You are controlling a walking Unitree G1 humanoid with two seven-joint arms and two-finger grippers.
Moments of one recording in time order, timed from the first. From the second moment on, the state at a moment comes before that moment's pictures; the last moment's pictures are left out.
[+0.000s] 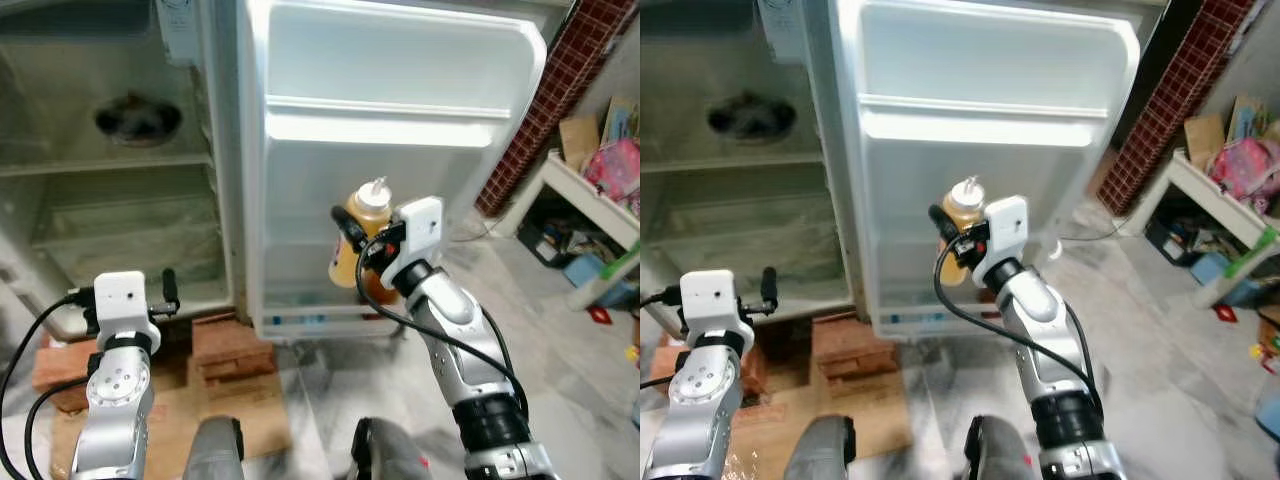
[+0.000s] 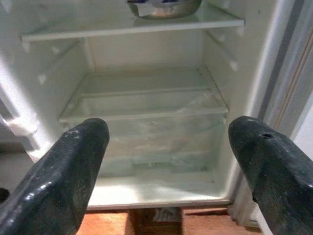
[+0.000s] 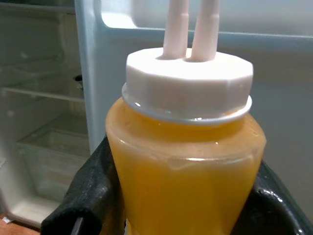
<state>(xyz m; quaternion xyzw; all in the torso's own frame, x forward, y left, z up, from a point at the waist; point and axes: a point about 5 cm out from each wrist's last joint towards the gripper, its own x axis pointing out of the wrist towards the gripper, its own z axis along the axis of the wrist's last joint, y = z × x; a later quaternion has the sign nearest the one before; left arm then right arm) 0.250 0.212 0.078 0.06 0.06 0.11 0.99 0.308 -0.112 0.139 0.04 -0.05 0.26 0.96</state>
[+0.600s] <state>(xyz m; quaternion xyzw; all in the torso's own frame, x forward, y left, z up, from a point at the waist) 0.251 0.199 0.076 0.06 0.06 0.07 0.99 0.309 -0.120 0.137 0.04 -0.05 0.23 0.97</state>
